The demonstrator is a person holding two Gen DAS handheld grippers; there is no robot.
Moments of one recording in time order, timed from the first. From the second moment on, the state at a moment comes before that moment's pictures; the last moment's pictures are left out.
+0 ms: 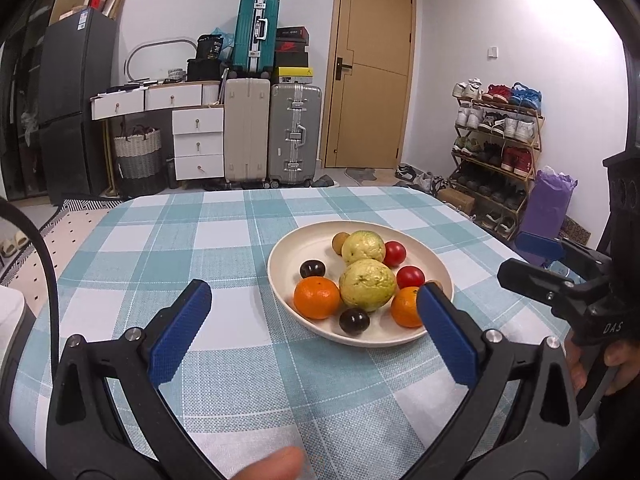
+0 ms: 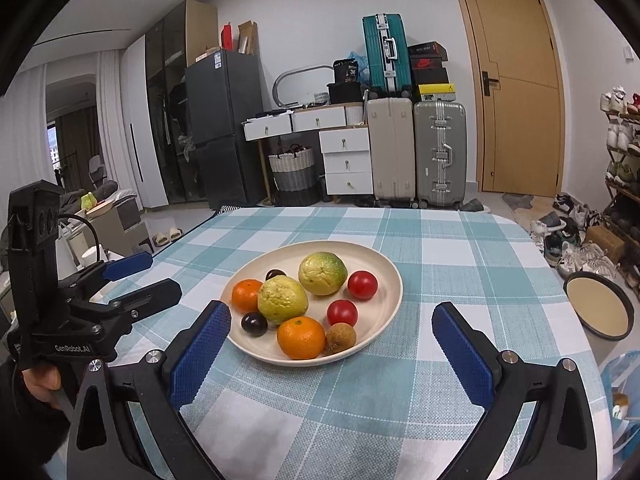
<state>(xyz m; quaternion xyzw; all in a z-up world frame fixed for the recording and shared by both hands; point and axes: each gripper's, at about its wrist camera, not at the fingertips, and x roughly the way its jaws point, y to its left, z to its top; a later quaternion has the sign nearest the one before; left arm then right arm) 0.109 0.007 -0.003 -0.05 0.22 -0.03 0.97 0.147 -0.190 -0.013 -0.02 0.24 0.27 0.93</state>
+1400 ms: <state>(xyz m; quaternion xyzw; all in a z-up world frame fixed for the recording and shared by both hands) 0.112 0.012 -0.003 -0.06 0.22 -0.04 0.97 0.141 -0.187 -0.015 -0.04 0.22 0.27 0.94</state>
